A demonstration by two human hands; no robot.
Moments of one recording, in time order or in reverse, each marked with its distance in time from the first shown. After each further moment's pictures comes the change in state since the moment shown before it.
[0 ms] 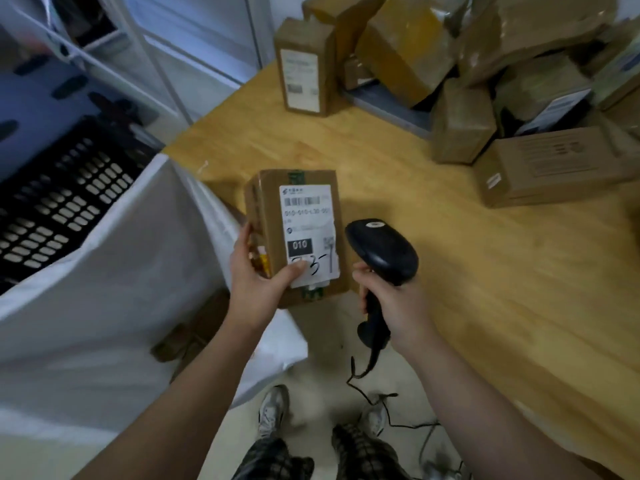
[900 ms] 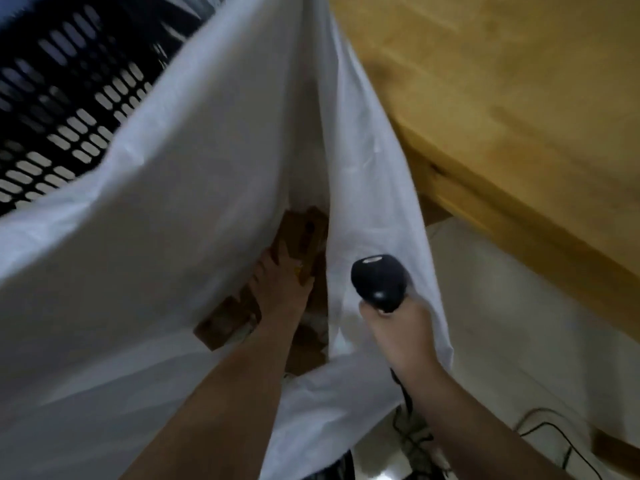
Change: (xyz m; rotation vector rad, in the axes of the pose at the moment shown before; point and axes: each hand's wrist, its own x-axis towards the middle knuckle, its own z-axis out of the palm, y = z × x) left_hand 0.150 -0.297 -0.115 1.170 -0.060 -0.247; right_hand 0.087 0.252 0.189 -0.677 0.157 0.164
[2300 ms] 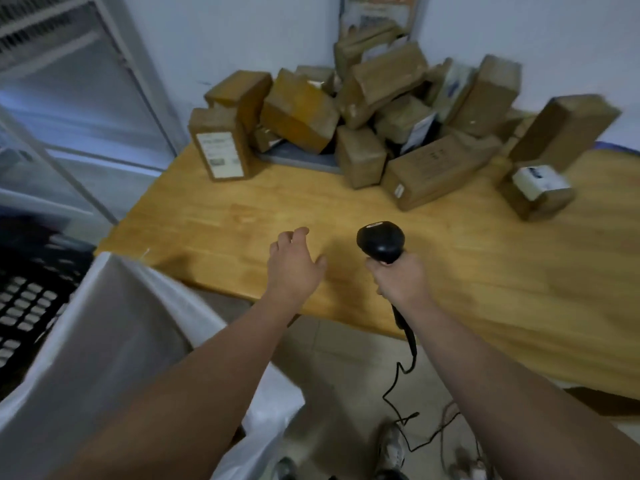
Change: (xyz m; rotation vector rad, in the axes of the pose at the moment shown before) left_hand -0.212 0.308 -0.238 -0.251 0.033 0.723; right_hand -0.056 -0.057 -0.362 0.259 0.414 -0.014
